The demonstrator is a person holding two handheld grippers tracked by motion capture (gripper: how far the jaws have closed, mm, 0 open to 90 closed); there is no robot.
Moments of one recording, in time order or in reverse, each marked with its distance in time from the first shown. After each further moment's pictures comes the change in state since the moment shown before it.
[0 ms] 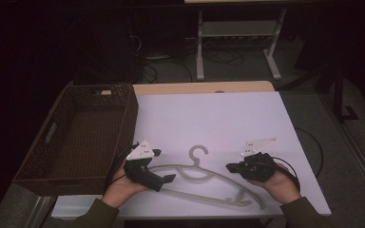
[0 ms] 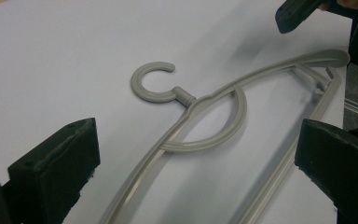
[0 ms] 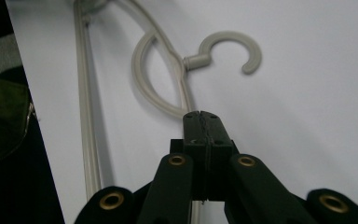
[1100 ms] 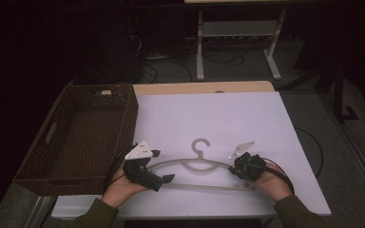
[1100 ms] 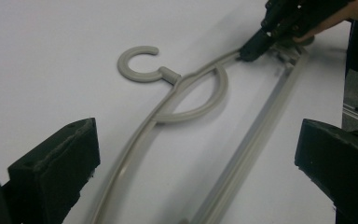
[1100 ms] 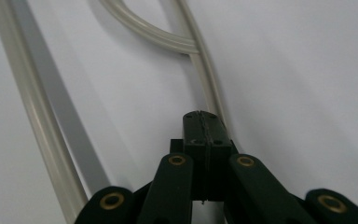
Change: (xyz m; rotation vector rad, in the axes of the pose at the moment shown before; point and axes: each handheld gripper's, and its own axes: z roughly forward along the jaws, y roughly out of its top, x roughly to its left) left arm 0.003 -0.003 -0.001 -0.007 -0.006 -0.025; right arm -0.015 -0.011 0.044 0.237 -0.155 -0.004
